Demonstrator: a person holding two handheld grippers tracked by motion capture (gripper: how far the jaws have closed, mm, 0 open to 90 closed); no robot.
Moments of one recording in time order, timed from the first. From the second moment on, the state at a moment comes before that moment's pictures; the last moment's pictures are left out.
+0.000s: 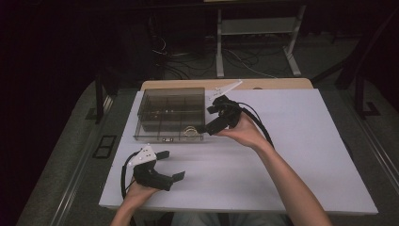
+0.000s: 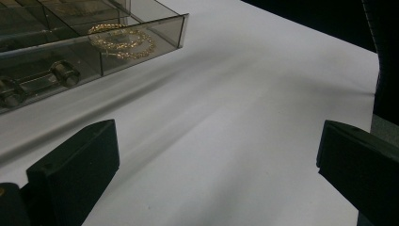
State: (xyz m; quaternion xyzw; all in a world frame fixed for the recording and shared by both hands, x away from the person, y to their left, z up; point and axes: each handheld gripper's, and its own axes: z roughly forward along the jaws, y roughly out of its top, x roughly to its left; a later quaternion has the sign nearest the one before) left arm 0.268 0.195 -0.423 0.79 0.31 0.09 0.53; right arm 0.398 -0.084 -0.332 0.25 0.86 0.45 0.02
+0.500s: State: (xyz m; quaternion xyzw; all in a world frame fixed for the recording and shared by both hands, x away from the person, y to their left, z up) left arm 0.268 0.194 -0.423 0.79 0.31 0.09 0.53; right arm 0.381 -0.129 -0.343 0.28 0.86 0.43 0.02
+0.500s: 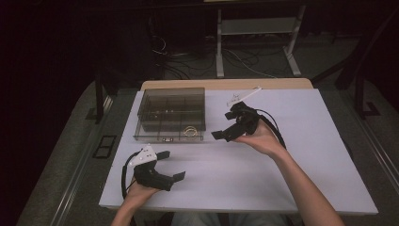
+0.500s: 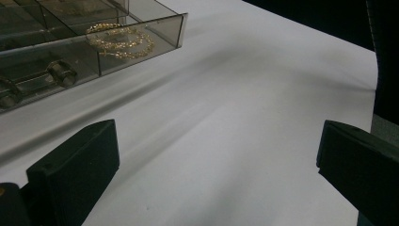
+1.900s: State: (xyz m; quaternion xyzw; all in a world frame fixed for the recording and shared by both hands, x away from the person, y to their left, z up) left arm 0.267 0.193 -0.423 0.79 0.31 0.09 0.52; right arm 0.323 -0.205 -0.372 0.34 0.82 0.45 0.05
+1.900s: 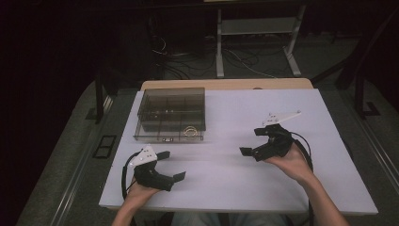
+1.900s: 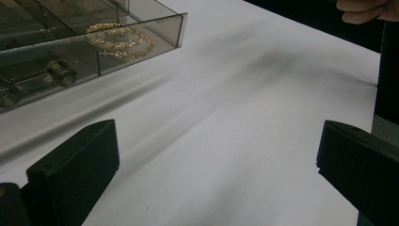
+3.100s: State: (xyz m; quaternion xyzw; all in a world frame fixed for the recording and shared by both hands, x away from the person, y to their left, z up) left arm 0.268 0.192 -0.423 0.79 0.31 0.09 0.52; right arm 0.274 -0.262 -0.414 0.40 0.79 0.47 0.05
